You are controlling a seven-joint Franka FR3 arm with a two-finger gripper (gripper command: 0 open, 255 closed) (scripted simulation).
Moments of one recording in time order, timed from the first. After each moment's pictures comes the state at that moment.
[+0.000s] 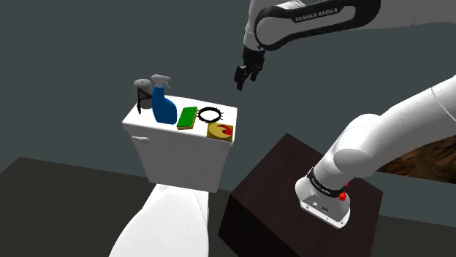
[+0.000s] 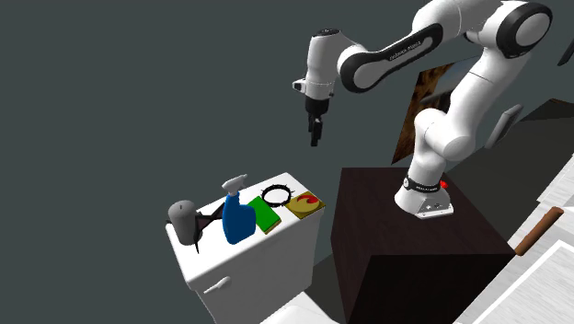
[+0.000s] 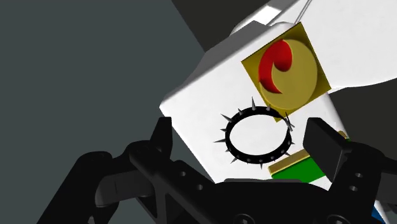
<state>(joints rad) -0.02 -0.37 0.01 -2.39 -0.06 2.07 0.01</state>
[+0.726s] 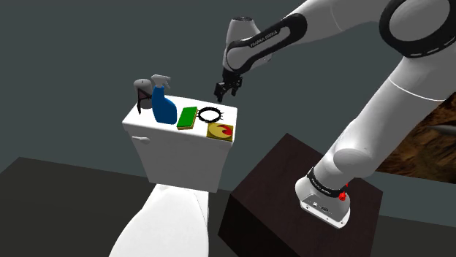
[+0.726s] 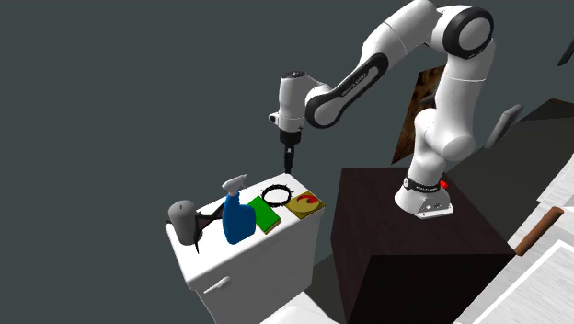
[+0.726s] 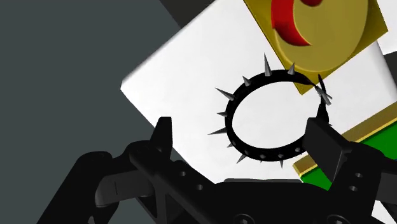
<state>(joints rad) -0.02 0.02 0.00 -2.29 0.01 2.36 0.03</state>
